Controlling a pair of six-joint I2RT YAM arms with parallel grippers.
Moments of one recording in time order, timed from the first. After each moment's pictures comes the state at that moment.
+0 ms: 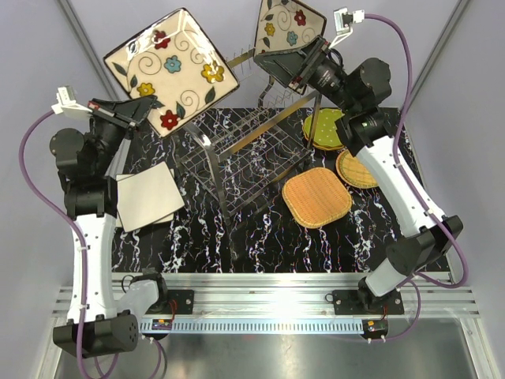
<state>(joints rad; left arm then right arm) 0.13 0.99 1.24 0.04 0.50 -1.24 0.46 1.60 1.85 0.30 -0.55 0.90</state>
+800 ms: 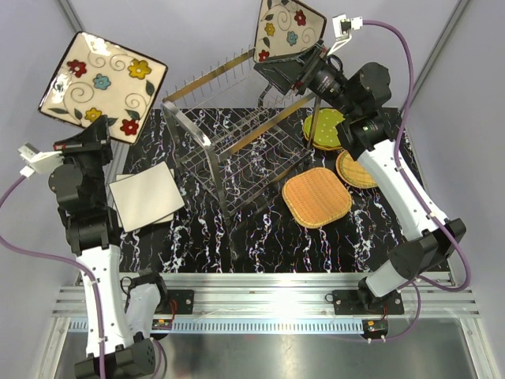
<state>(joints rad) 0.27 0.77 1.02 -0.01 0.03 -1.31 0.46 1.57 1.78 0.29 -0.55 0.81</state>
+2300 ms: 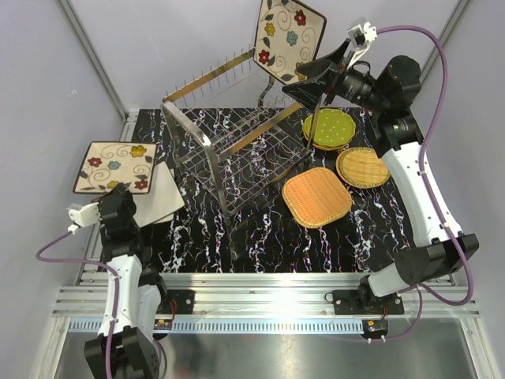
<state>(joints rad) 0.29 0.68 0.39 0.07 -0.36 -1.33 0.27 1.50 1.77 0.05 -0.83 0.38</state>
